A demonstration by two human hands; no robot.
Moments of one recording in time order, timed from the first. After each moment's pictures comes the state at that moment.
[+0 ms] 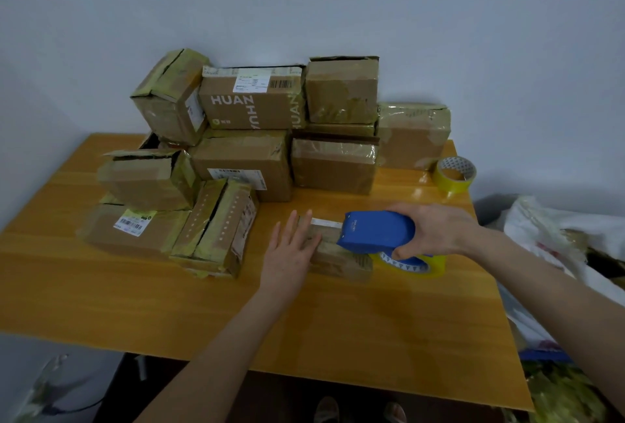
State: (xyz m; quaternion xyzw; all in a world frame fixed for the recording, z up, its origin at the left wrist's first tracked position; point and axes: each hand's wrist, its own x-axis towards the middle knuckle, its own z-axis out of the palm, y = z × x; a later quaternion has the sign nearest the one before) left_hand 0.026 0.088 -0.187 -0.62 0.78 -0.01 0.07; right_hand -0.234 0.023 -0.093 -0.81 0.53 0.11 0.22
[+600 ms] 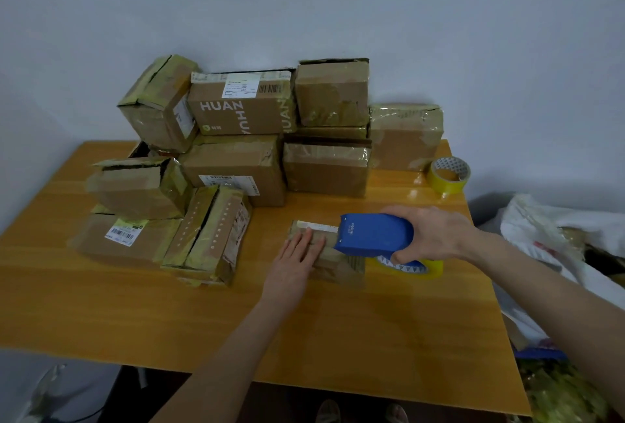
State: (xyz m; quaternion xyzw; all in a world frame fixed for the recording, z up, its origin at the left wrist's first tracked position) left_hand 0.020 0.088 -0.208 -0.63 0.78 0.07 0.01; right_hand -0.245 0.017 -0.102 -0.81 0.52 0.09 0.24
